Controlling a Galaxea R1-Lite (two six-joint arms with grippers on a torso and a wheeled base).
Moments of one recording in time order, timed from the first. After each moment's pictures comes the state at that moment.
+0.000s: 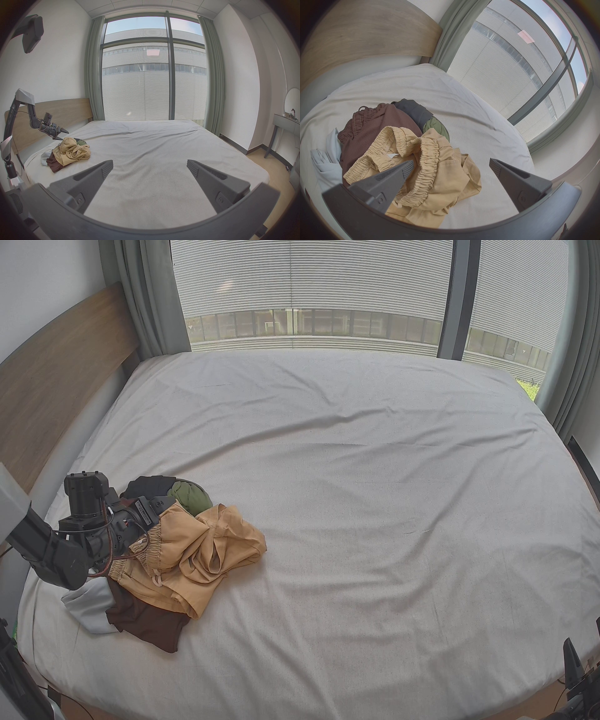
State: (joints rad) left arm -0.04 1.96 -0.75 -0.82 -0.11 -0.57; right arm -0.01 0.02 -0.02 -0.01 -0.01 0.01
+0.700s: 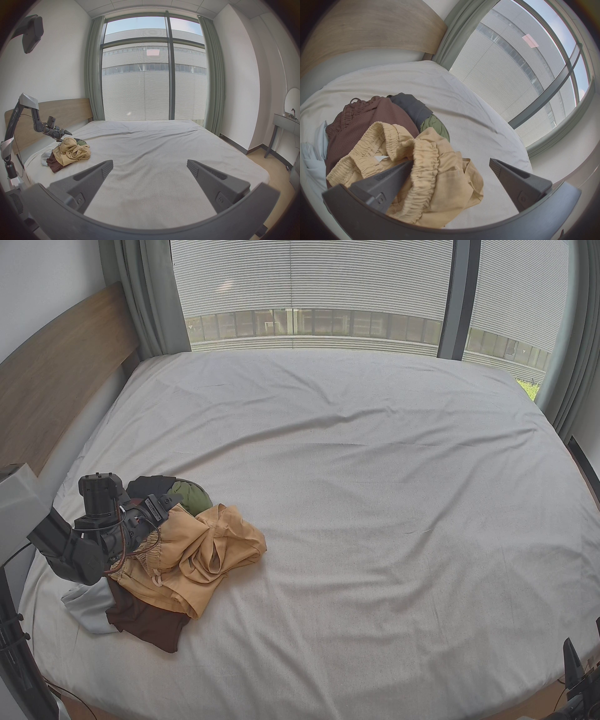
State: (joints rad) left arm -0.04 2.08 -0.83 -0.87 -0.11 -0.63; right arm 0.00 0.02 -0.02 -0.01 -0.01 0.01
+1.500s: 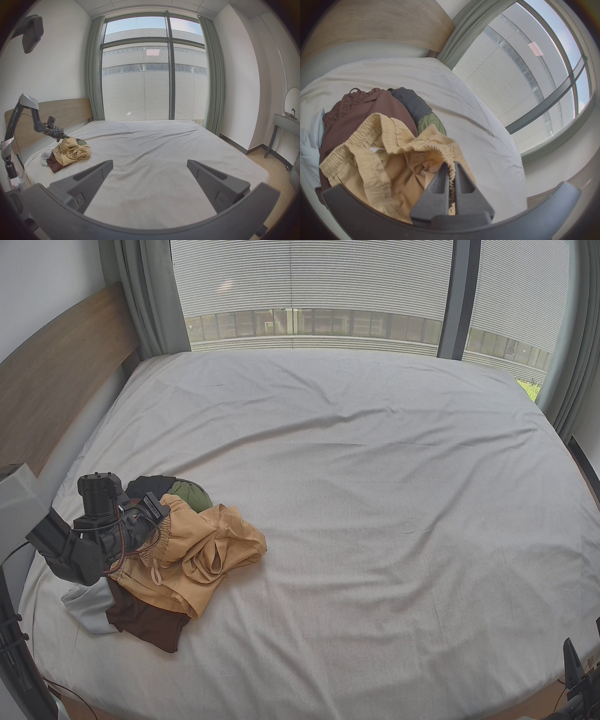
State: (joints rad) left arm -0.05 2.07 -0.83 -0.88 -0.15 -0.73; right arm 0.00 0.02 -0.02 -0.01 -0.01 0.01
